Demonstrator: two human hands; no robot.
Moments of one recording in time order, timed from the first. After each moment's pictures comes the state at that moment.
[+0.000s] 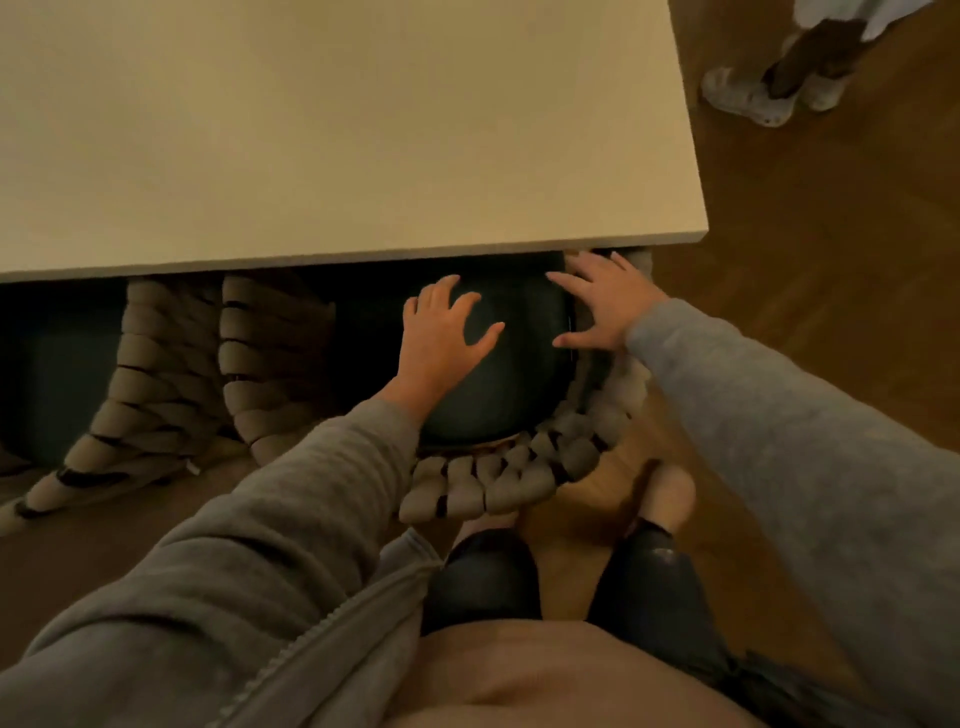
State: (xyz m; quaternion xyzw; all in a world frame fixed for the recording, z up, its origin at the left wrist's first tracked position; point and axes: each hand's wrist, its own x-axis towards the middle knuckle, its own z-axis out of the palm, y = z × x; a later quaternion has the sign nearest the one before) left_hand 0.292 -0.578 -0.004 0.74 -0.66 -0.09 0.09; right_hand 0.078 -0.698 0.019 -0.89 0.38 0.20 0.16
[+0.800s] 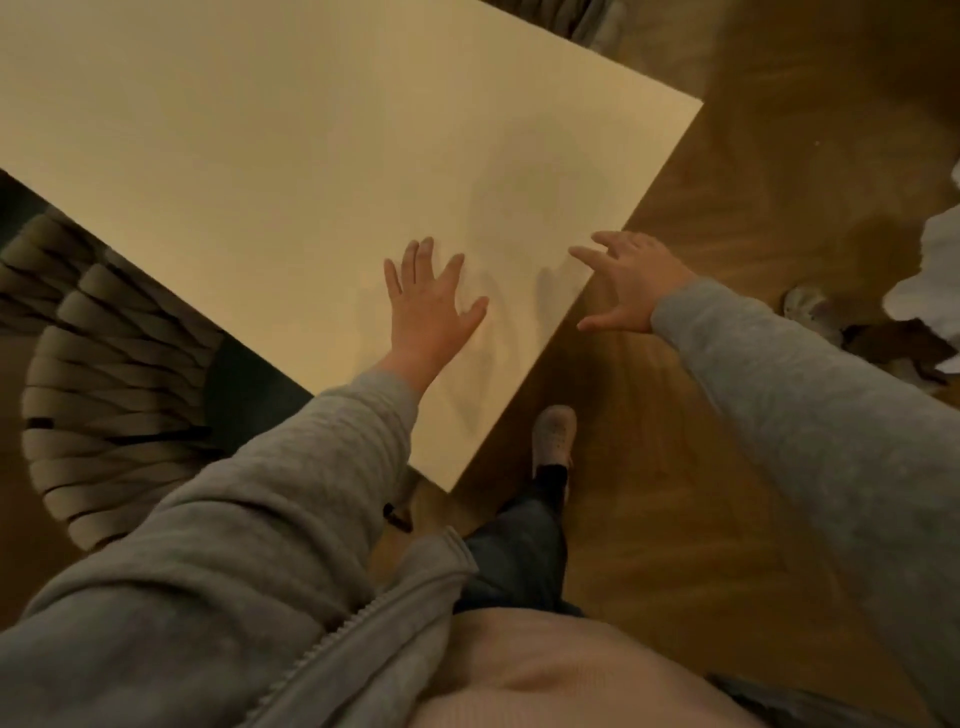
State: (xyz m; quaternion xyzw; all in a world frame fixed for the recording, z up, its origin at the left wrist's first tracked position) left_hand 0.144 -0.910 0.009 0.93 -0.35 -0.05 0.07; right_hand 0.013 -1.137 0.053 -0.97 0.11 0.20 0.07
